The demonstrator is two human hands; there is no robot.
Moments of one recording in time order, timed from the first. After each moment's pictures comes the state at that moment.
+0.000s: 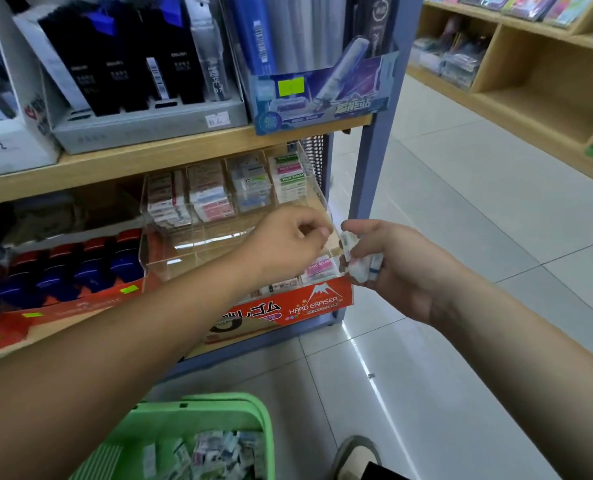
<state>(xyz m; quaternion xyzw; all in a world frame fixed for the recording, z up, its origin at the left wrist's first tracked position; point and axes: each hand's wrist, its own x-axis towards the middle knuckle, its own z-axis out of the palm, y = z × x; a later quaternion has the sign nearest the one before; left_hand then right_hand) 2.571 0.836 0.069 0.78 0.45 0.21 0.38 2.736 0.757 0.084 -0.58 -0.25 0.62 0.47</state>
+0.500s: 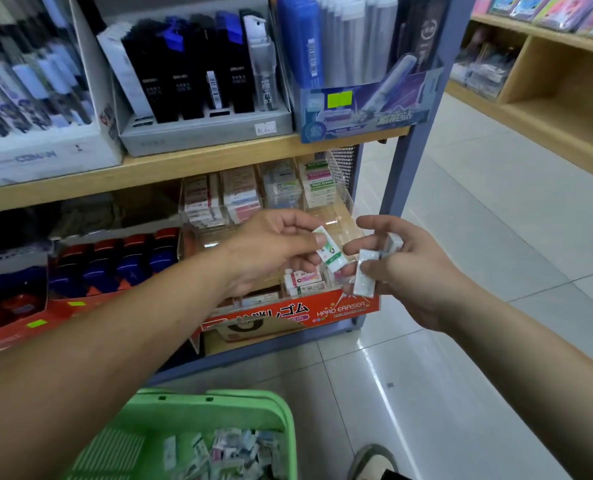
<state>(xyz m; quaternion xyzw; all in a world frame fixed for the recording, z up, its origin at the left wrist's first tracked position) 2.515 0.834 0.086 0.56 0.44 0.27 0.65 2.714 0.757 0.082 -0.59 -0.37 0.54 0.46</state>
